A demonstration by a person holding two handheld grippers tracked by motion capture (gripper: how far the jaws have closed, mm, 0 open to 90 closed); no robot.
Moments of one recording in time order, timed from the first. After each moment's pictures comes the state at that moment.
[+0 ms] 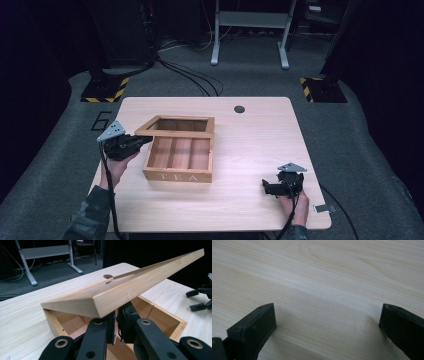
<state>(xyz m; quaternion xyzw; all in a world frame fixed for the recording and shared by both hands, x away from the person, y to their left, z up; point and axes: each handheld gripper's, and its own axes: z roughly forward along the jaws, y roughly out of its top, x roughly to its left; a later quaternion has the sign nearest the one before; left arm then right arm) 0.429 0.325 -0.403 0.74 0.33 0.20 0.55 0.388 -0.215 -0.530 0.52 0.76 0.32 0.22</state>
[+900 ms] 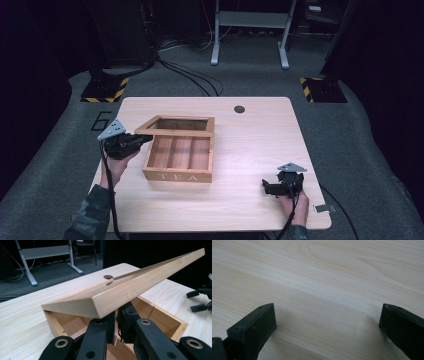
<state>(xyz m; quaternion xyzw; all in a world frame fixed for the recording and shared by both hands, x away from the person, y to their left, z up) 0.432 0.325 -0.401 0.74 0.33 0.19 0.55 0.388 -0.215 -0.530 0.52 0.76 0.32 0.22</state>
